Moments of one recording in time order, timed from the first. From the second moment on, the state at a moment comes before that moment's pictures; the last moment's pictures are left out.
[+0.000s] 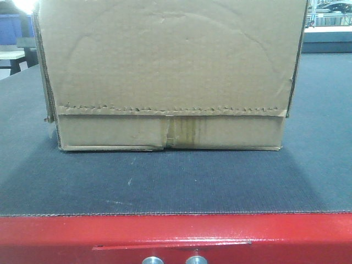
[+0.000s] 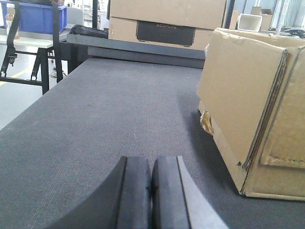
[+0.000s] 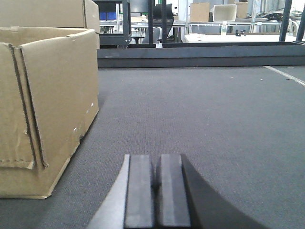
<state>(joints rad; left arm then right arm) 0.03 0.00 0.00 0.04 0.09 -0.13 0.02 0.00 0.00 0.07 0.08 -0.02</state>
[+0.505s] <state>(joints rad) 0.03 0.00 0.00 0.04 0.09 -0.12 0.02 0.00 0.00 0.07 0.08 -0.02</state>
